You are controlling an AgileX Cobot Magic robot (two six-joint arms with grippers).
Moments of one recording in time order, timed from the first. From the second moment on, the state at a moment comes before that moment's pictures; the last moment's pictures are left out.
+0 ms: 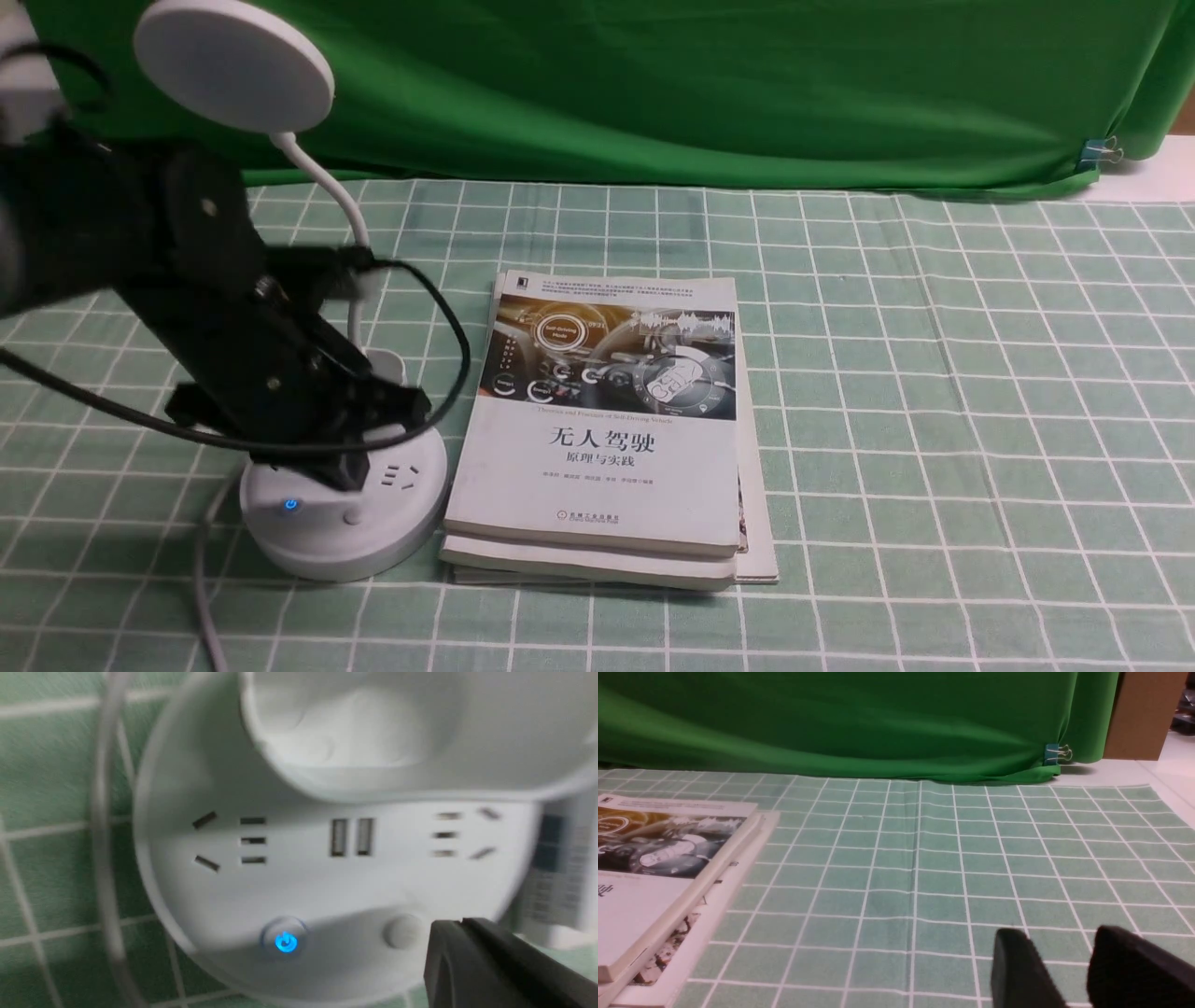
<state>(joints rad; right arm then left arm) 0.04 0.00 0.01 -0.04 0.24 -0.02 -0.22 1.66 -1.12 -0.20 0.88 0.10</state>
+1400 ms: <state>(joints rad) 0.04 0.00 0.01 -0.04 0.24 -0.02 -0.22 0.32 -0.17 -0.26 0.13 0.15</state>
